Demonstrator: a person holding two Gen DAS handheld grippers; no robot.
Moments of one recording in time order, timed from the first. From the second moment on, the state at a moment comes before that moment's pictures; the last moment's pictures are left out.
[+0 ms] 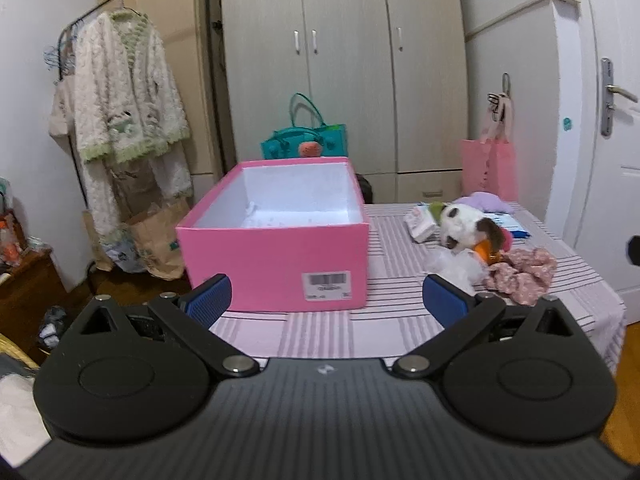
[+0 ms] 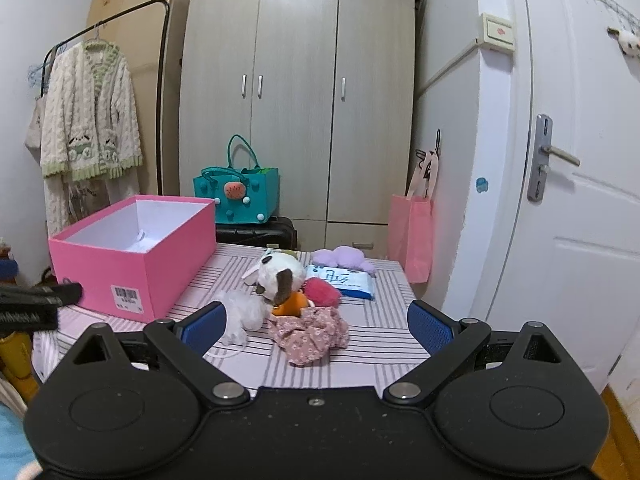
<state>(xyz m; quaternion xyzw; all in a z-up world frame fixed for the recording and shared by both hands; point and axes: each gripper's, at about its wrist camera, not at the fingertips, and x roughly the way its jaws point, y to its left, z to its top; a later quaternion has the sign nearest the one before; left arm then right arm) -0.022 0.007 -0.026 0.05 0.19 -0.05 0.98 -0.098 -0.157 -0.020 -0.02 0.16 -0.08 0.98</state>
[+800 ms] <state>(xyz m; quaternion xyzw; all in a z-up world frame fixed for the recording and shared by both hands) 0.052 -0.059 -0.037 0.11 0.17 -0.17 0.96 -0.022 -0.207 -0.061 -0.02 0.19 0.03 0.98</state>
